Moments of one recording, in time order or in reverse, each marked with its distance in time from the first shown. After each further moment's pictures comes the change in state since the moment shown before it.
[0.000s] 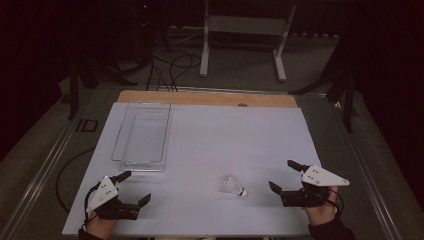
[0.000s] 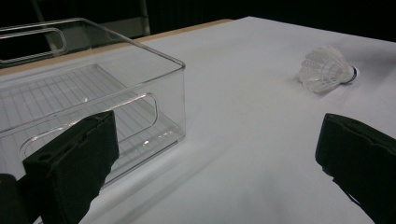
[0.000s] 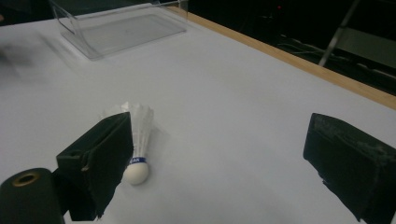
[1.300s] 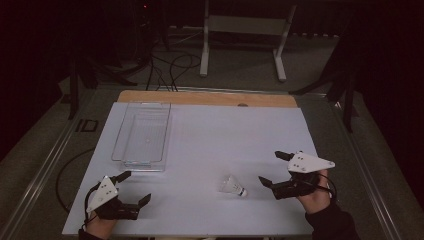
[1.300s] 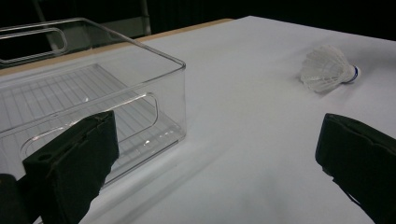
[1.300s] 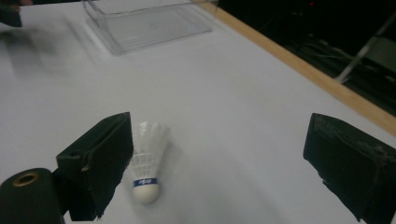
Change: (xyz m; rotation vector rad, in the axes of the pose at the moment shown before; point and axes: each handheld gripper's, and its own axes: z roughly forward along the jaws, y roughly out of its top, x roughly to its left) left arm -0.001 0.000 0.000 0.001 0.003 0.002; right arm 0.005 0.045 0.020 0.085 0.103 -0.128
